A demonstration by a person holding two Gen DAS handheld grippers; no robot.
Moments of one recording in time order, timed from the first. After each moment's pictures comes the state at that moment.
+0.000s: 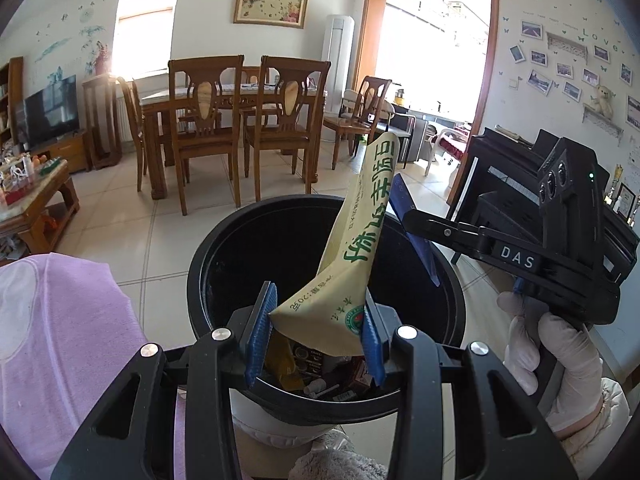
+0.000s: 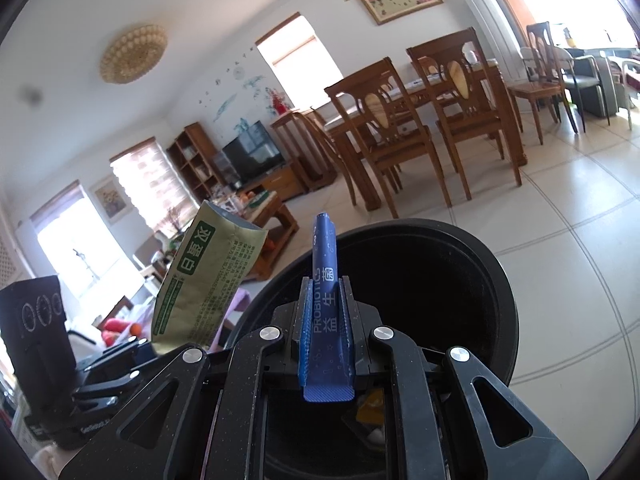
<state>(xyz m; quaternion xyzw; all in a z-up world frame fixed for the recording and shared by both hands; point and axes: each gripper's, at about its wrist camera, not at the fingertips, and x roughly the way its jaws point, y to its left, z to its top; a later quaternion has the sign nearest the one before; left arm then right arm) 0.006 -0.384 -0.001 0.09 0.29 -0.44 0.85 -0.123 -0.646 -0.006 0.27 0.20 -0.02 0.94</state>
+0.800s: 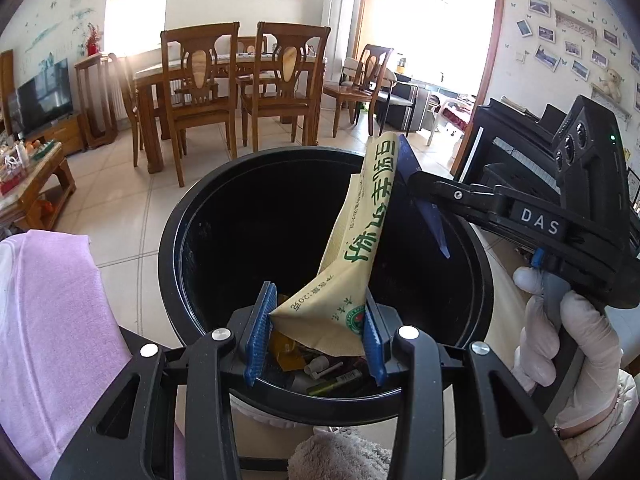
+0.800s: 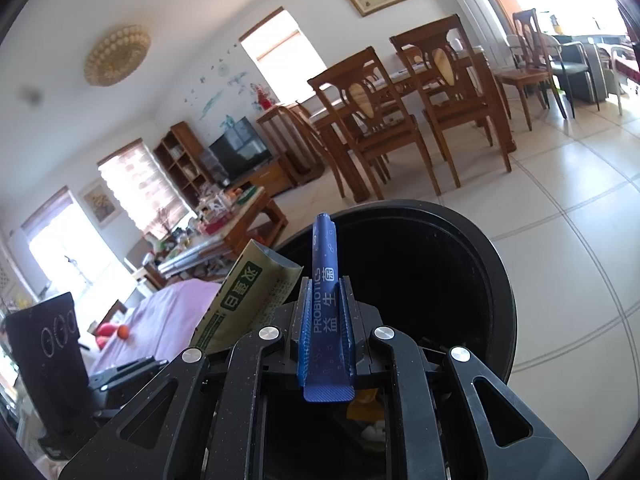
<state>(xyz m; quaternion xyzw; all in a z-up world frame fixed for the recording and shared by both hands) 0.012 -0.405 -0.030 0.12 0.34 -0.43 0.83 -0.103 -0.627 -0.022 0.28 0.21 -0.04 0.94</state>
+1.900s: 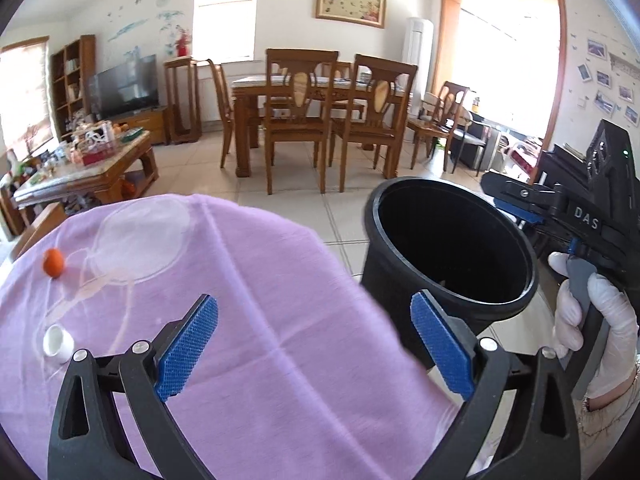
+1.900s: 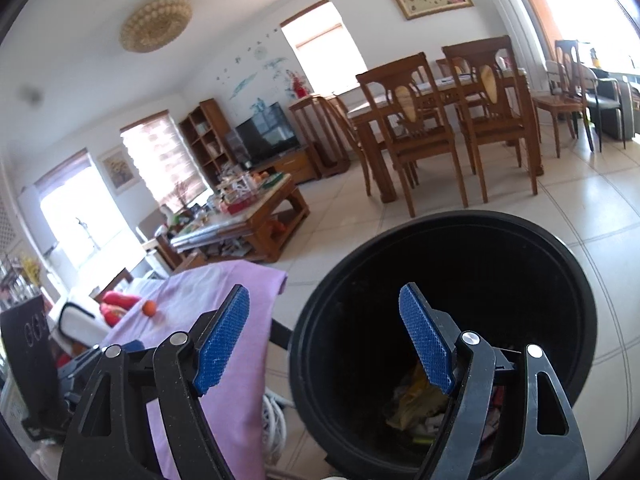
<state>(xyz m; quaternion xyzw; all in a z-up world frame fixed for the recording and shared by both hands) 0.016 -0.236 0.012 0.07 0.31 -0.29 0.90 -0.068 -0.500 0.019 0.21 0.22 0.02 0.95</state>
